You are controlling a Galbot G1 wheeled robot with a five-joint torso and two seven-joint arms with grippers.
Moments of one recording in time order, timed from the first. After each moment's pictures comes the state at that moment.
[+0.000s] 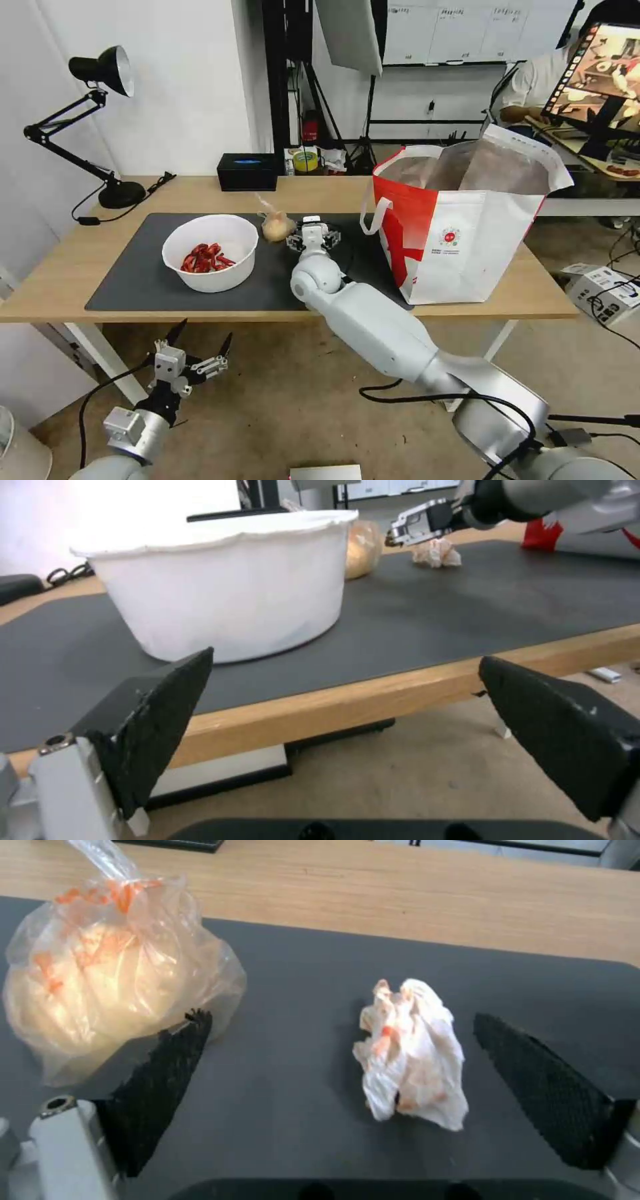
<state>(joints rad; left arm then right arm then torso) 1.70 -1.20 -0.67 -2.06 -0.28 -0.12 0.18 -0.29 1.53 -0.41 1.13 0.78 -0.38 0.81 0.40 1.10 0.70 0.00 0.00</state>
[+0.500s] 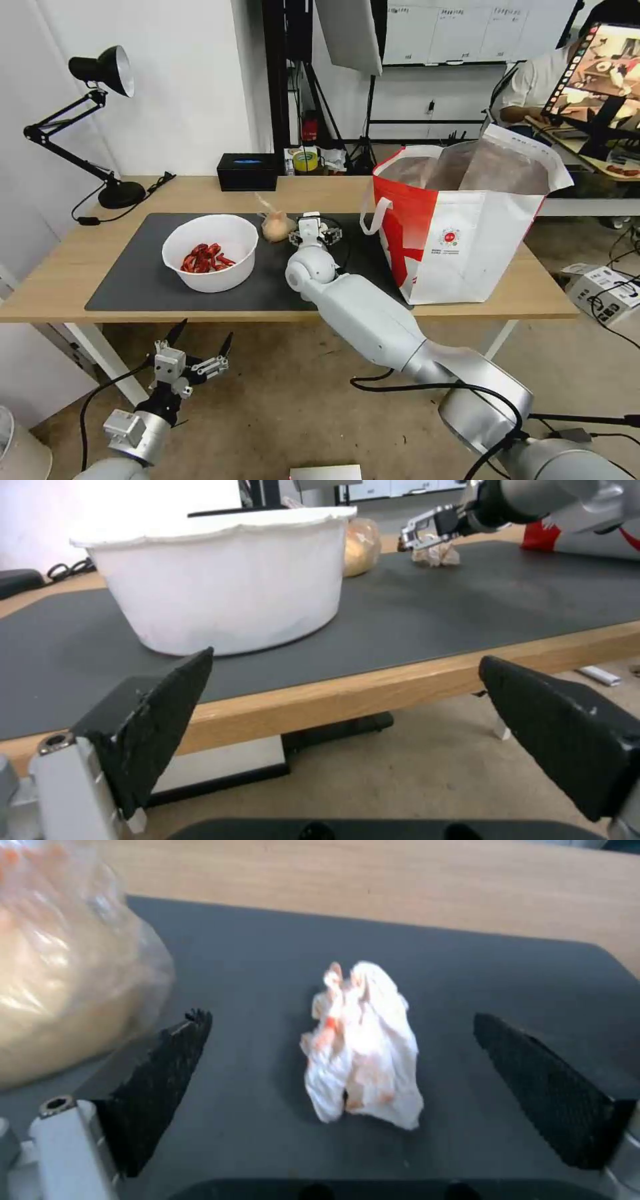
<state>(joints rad) 1.71 -1.22 -0.66 -2.05 -0.27 -0.14 0.18 -0.29 1.54 -0.38 1.09 0.79 -0.41 0.83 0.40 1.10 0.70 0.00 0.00</state>
